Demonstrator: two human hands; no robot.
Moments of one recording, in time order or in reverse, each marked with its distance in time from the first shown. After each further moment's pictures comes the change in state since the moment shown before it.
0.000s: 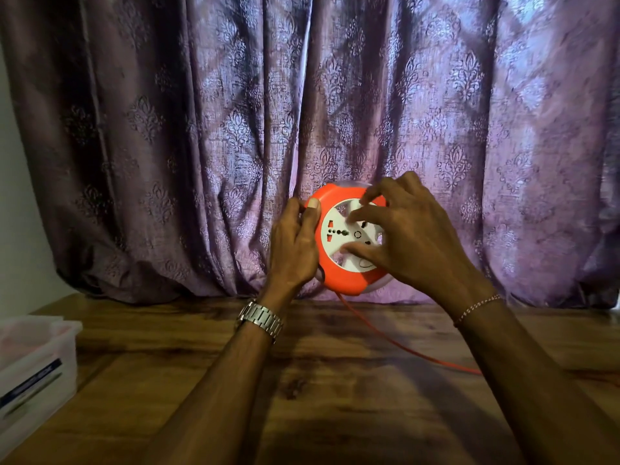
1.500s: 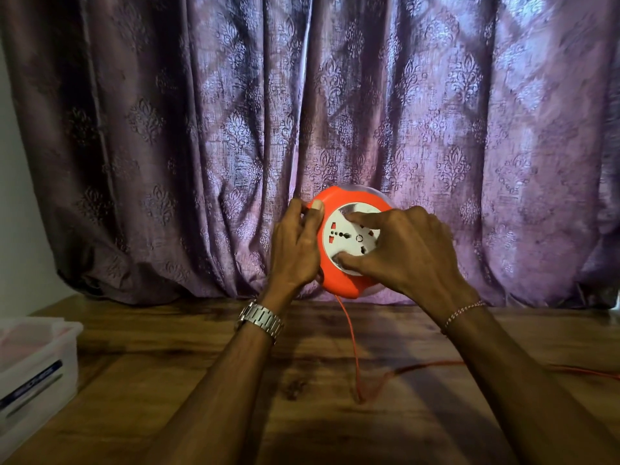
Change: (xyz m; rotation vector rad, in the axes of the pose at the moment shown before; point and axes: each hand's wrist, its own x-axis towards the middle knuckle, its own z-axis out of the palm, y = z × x) left_hand -0.001 0.003 -0.001 0.037 -0.006 0.010; right_hand -0.006 -0.011 0.012 -0.067 -0.040 0.316
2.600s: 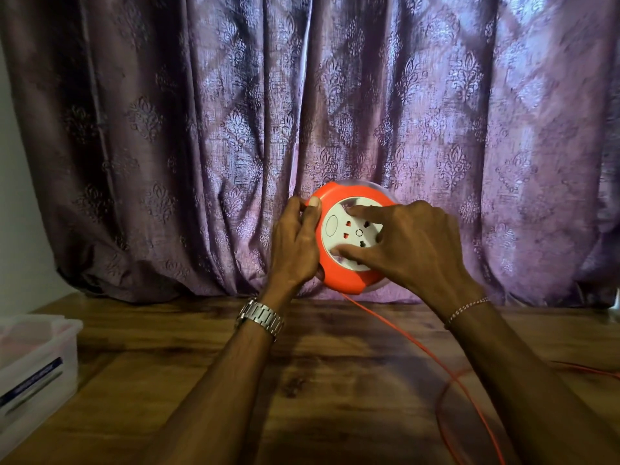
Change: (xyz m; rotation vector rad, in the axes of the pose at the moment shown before) left_hand 0.002 -0.003 0.001 -0.055 0.000 -0.017; right_hand 0.003 0.004 -0.003 -0.035 0.031 -0.025
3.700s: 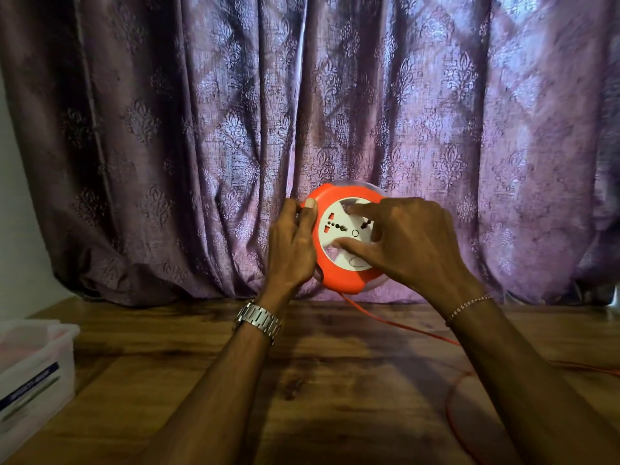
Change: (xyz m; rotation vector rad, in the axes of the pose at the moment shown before) left_hand 0.000 -0.003 0.001 -0.005 -0.004 -0.013; right_hand 0.002 0.003 -0.010 0.030 -0.028 -0.082
